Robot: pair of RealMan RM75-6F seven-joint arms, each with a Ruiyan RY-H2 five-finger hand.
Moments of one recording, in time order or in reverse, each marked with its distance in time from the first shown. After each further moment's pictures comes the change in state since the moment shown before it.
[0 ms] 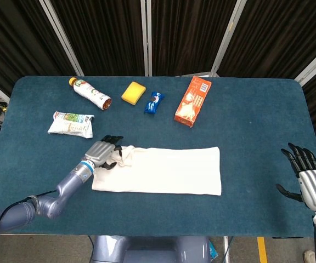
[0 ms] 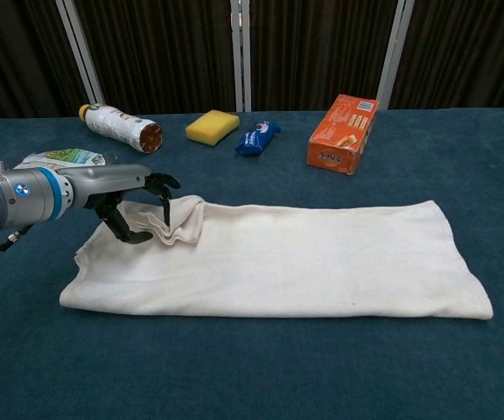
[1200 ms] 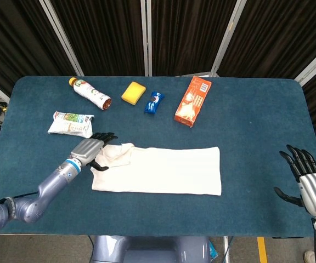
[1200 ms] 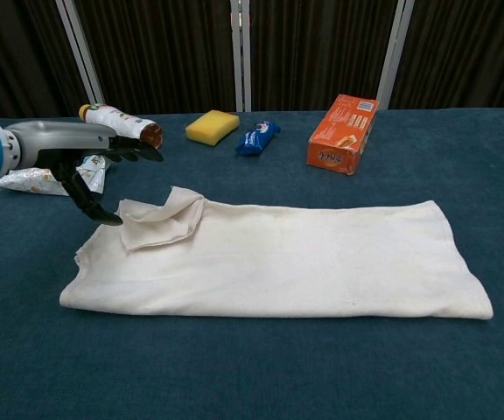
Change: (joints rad) left arm -0.012 0.243 0.003 -0.287 -0.129 0.005 0.019; right arm -0.023 0.034 -0.010 -0.062 -0.057 0.079 0.018
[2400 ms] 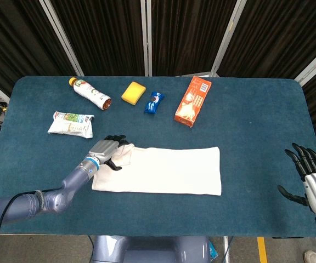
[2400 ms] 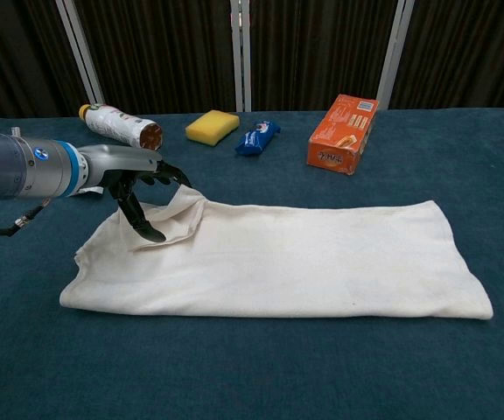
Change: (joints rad) left arm -0.162 -0.151 0.028 0.104 -0.303 -0.010 0.130; right arm -0.005 0.007 0.011 0.008 0.013 0.006 0.028
